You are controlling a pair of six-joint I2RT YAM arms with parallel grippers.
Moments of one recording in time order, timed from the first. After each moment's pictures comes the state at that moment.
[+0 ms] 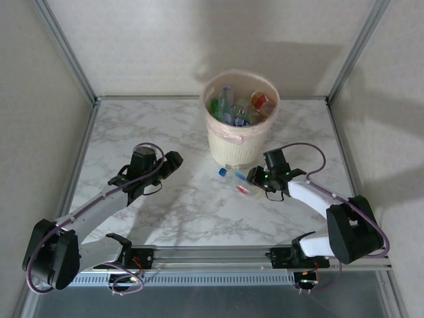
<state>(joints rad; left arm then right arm) -0.37 1.15 0.62 -0.14 0.12 -1.02 0.44 1.33 0.65 -0.31 -0.16 0.76</state>
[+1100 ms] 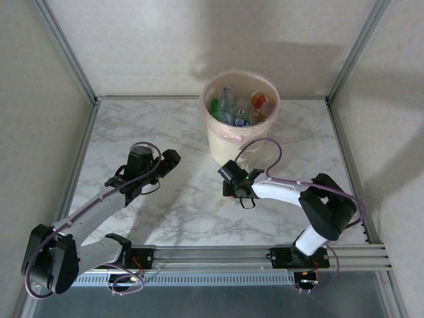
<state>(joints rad) -0.35 1.12 0.62 -0.14 0.12 -1.02 0.86 1.61 0.86 -0.46 0.24 0.77</state>
